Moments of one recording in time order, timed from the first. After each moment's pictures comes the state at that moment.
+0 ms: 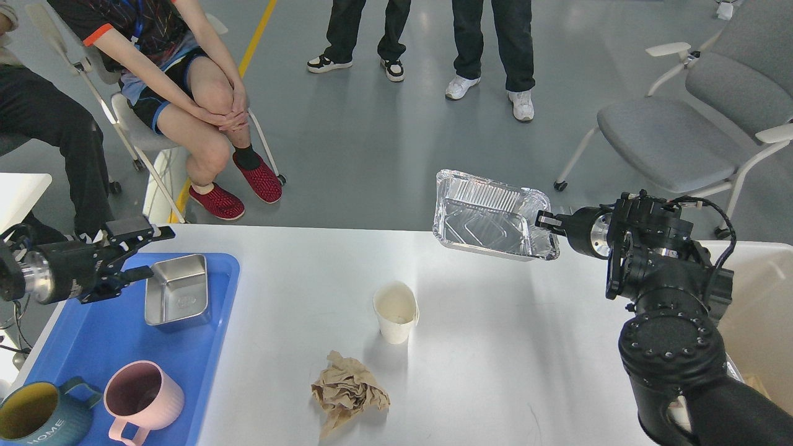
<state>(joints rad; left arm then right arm) -0.87 0.90 -0.04 -0.83 0.65 -0.60 -0.41 0.96 0.21 -0.15 -0.47 -0.99 0.47 0.61</state>
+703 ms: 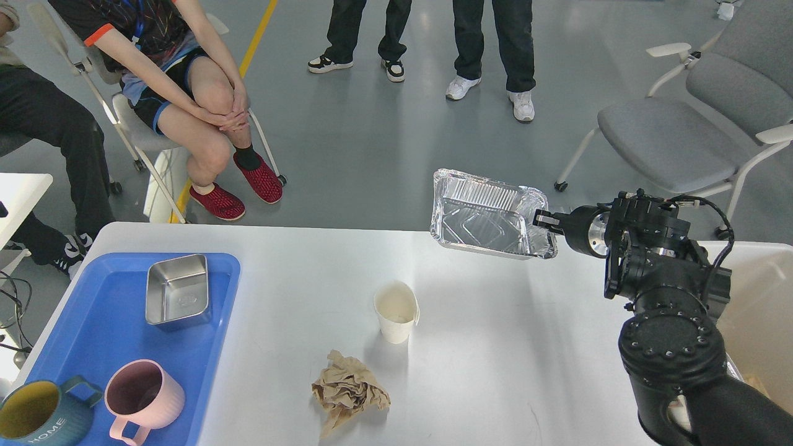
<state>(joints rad) -1.02 1.37 -0.05 -1.09 0.74 -0.76 -0.41 0.96 0.21 -0.15 -0.46 -0.99 0.46 0.60</state>
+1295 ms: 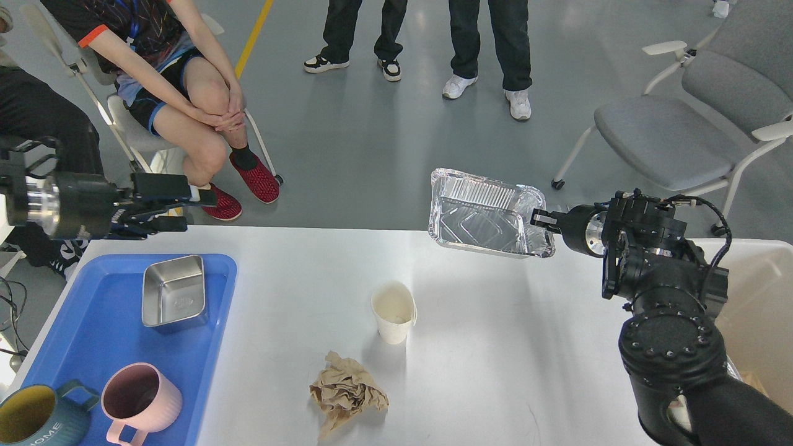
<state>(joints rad) -1.15 0.81 -0.03 -1.05 0.91 -0.71 -0.35 0.96 0.21 -0.15 -0.44 -0.99 0.44 0.60</state>
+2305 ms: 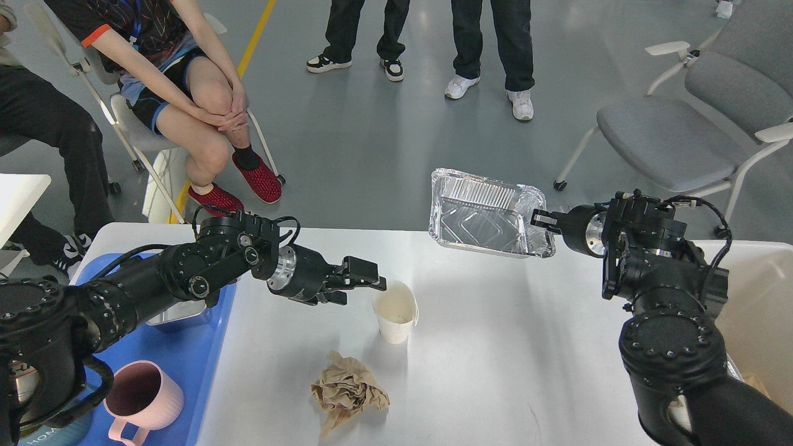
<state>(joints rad) -1.05 0.08 -0.02 -0.55 0.92 -0.71 -0.20 0.96 0.20 -0.15 -0.44 -0.99 0.43 0.60</state>
